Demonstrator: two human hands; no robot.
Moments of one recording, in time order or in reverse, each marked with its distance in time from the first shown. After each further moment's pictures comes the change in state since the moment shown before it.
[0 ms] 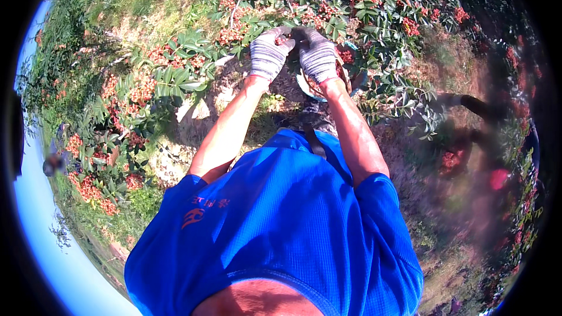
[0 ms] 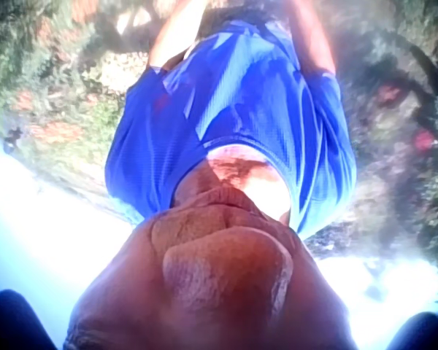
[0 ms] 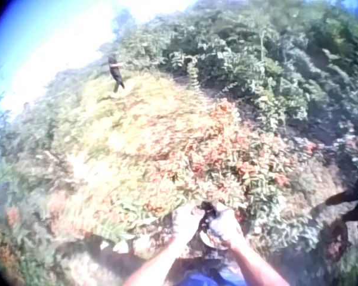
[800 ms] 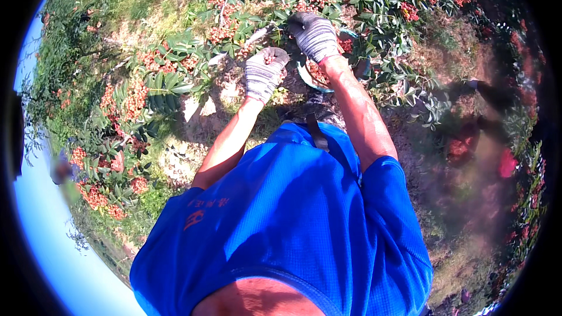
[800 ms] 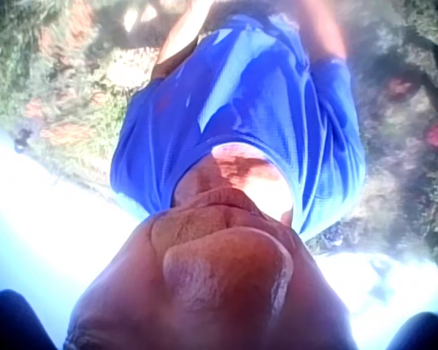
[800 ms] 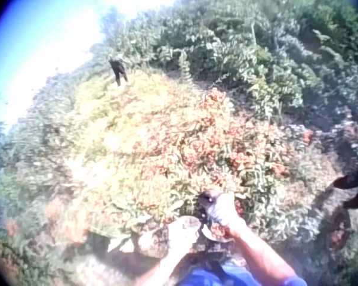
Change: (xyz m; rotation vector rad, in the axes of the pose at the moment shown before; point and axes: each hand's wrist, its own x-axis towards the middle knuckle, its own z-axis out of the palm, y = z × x) left_hand -0.059 -0.016 0.009 -0.511 -0.037 -0.408; right_hand 0.028 0.014 -0.015 -0.198 -0.101 -0.007
